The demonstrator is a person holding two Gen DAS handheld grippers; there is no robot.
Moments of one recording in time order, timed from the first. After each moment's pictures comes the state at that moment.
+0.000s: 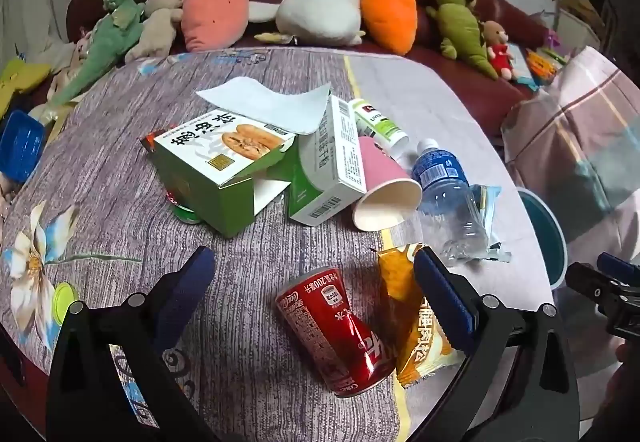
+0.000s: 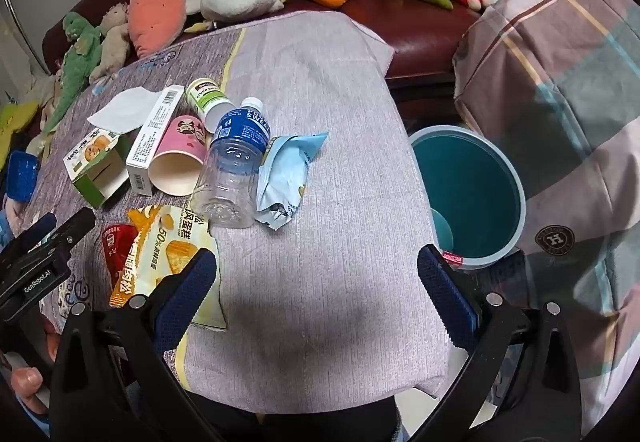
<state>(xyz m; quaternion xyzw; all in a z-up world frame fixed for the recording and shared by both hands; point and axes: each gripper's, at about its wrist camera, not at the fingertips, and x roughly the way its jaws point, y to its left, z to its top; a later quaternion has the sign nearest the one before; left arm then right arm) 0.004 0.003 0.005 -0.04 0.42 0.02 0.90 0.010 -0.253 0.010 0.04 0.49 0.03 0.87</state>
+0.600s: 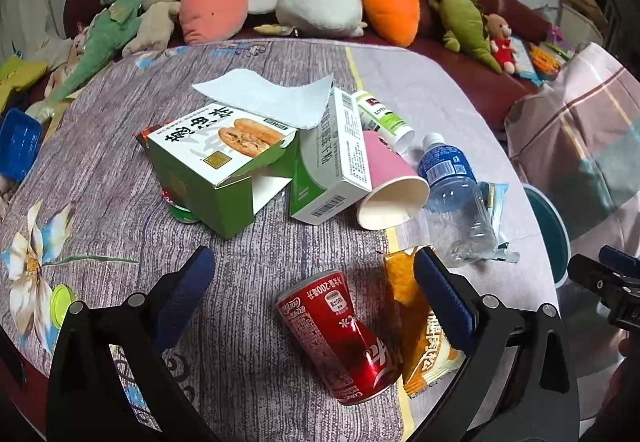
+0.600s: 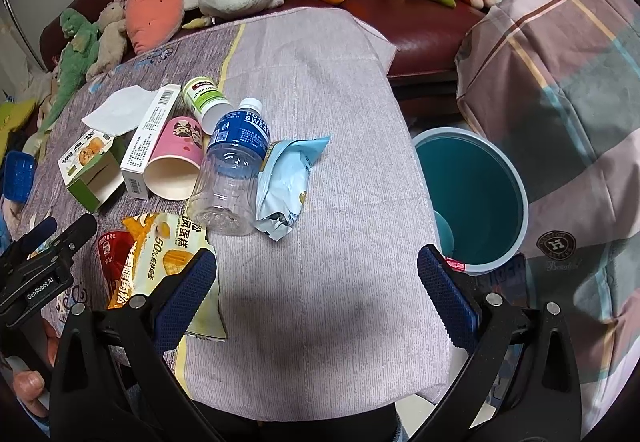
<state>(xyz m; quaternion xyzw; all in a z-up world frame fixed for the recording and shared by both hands) 0.013 0.005 -0.002 -0.04 0.43 0.02 0.90 0.023 -0.250 0.009 0.03 0.49 0.03 0.87</state>
